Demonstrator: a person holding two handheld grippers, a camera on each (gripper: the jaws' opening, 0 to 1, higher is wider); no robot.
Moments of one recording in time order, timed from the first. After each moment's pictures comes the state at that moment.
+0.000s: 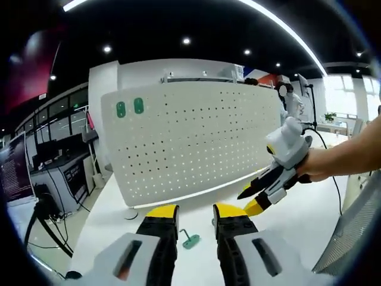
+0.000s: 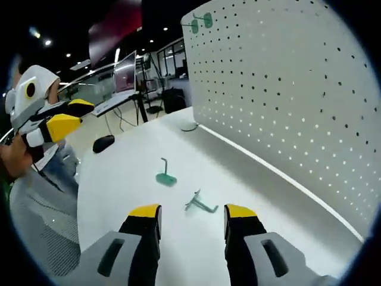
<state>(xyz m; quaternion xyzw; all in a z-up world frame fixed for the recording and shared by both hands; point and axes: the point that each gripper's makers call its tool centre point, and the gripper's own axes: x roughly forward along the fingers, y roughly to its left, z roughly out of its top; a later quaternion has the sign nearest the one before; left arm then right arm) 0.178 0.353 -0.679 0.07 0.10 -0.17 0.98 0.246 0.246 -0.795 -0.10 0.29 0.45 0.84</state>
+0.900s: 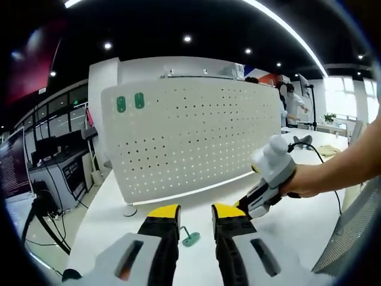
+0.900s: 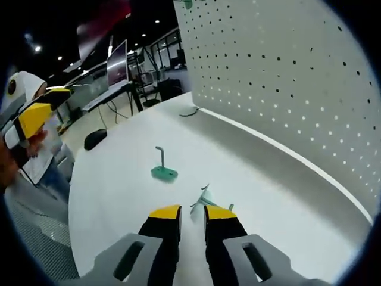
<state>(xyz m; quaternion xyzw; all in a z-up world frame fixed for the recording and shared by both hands) 0.181 0.357 -0.686 0.06 0.11 -0.18 0.98 0.254 0.270 -0.834 -0.08 0.33 0.43 0.83</state>
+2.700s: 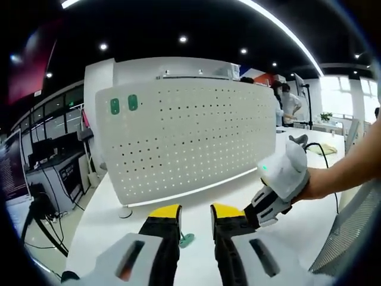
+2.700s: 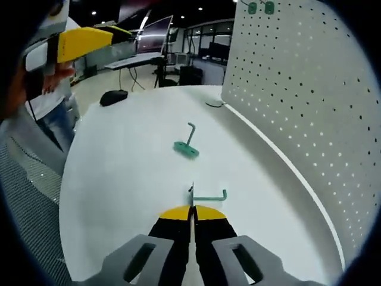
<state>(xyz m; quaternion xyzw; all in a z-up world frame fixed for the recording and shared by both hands) 0.177 0.346 -0.685 0.06 0.10 -0.19 0.97 0.210 0.266 -0.838 -0.24 0.28 0.47 0.80</state>
